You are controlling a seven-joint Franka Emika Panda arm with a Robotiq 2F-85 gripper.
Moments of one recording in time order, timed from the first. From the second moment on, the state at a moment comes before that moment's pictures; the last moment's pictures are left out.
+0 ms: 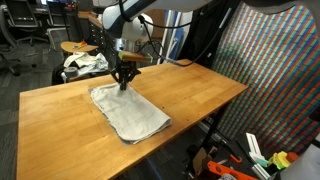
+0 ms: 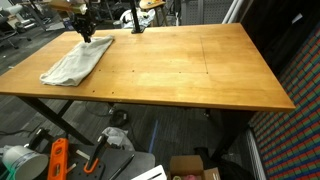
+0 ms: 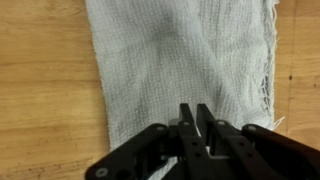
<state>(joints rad) 0.13 0.66 0.07 -1.49 0.17 2.02 0.09</state>
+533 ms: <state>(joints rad) 0.11 0.73 0.07 -1.43 0.16 2.00 0.09</state>
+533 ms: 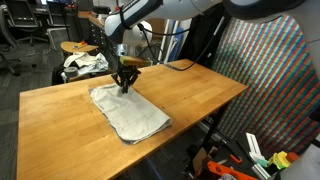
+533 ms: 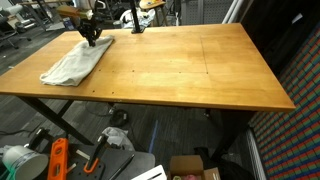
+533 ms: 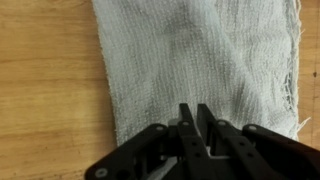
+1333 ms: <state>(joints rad) 0.08 0.80 0.06 -1.36 0.16 2.03 0.10</state>
